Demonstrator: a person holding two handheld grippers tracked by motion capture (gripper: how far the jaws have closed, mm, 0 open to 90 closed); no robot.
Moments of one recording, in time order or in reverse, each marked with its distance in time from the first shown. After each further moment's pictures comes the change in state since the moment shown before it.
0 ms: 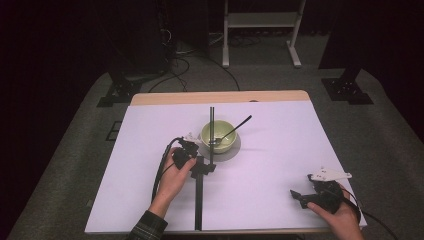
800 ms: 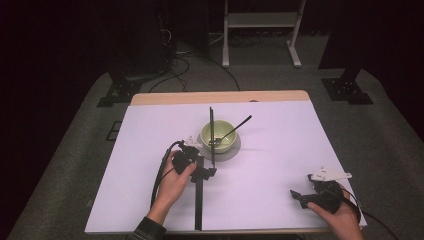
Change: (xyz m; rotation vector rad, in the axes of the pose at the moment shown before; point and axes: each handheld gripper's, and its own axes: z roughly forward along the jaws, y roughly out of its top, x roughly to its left) left arm -0.011 -0.006 -0.007 -0.006 0.010 0.021; right arm 0.000 0.000 0.000 0.000 0.001 0.000
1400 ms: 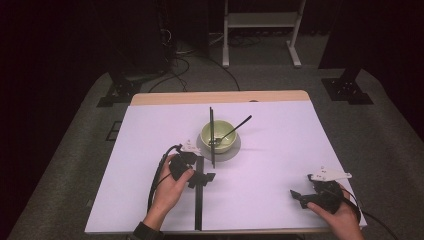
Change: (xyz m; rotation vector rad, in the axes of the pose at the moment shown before) left arm -0.014 -0.009 -0.014 -0.012 -0.007 0.029; right arm 0.000 0.000 0.000 0.000 -0.001 -0.001
